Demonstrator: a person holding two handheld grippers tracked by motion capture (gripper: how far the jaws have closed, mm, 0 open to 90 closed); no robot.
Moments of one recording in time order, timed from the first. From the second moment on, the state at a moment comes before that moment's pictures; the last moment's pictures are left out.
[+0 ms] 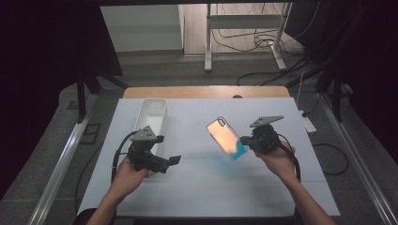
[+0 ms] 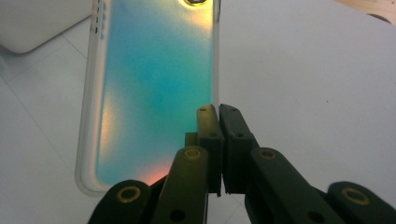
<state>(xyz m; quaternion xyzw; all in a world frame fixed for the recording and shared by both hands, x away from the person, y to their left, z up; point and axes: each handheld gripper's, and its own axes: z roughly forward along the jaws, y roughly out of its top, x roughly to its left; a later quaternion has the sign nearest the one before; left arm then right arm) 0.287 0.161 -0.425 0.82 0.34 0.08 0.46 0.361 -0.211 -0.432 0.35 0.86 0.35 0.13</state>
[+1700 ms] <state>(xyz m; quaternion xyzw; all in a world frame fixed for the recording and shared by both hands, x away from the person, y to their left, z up) 0.318 0.128 -0.442 0.78 0.38 -0.01 0.49 0.330 -0.167 -0.425 0.28 0.87 0.38 0.14</state>
